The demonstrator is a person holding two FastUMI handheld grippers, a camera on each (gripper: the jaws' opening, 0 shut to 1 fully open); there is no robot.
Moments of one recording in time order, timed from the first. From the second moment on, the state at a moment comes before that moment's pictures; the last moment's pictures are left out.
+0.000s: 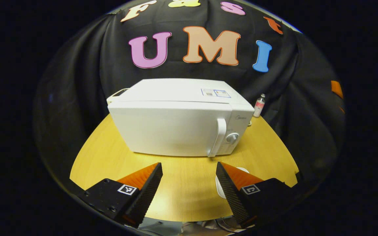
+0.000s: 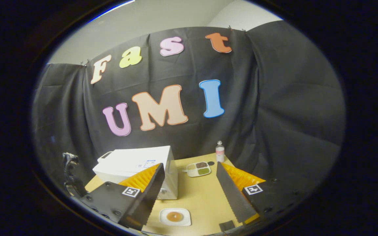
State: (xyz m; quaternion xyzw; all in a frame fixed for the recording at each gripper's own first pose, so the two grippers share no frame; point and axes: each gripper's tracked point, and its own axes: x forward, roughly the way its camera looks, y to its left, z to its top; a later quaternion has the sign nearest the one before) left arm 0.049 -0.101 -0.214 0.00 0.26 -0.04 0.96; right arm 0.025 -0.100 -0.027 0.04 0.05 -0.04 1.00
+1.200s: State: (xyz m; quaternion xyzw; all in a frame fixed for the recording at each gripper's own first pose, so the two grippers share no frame) left arm 0.170 -0.164 -0.306 0.00 0.32 -0.07 0.94; right arm 0.029 -0.145 -0.036 0.04 0.07 -0.05 0.99
